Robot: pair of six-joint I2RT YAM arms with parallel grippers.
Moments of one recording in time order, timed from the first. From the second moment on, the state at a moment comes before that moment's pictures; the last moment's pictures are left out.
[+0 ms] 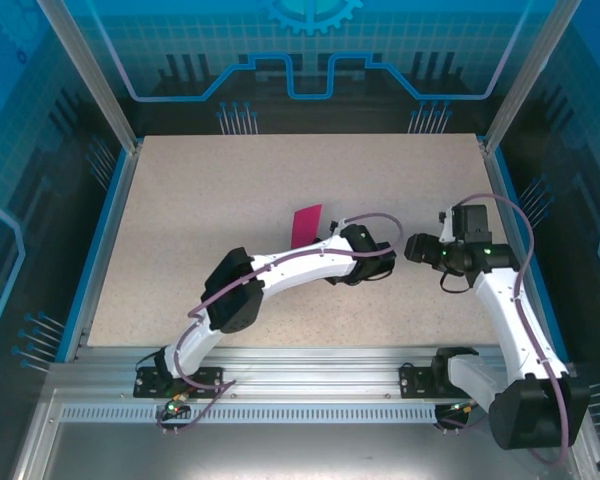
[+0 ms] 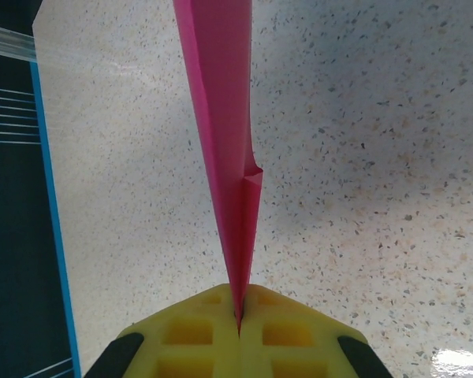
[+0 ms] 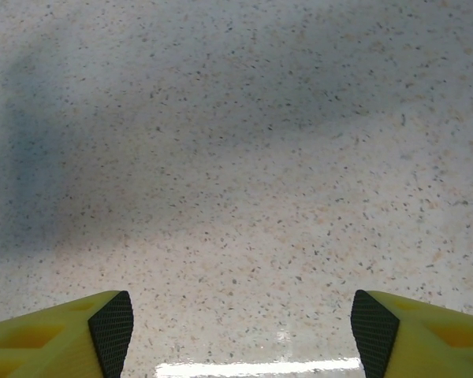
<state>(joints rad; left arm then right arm) -1.07 2.25 2.01 -1.61 -0.76 -0.80 0.00 1.01 0.85 -0.85 -0.16 0.33</state>
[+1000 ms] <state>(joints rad) -0.92 2.09 1.86 -1.17 -0.07 -0.64 -0.03 1.15 0.84 -0.80 -0.39 0.29</state>
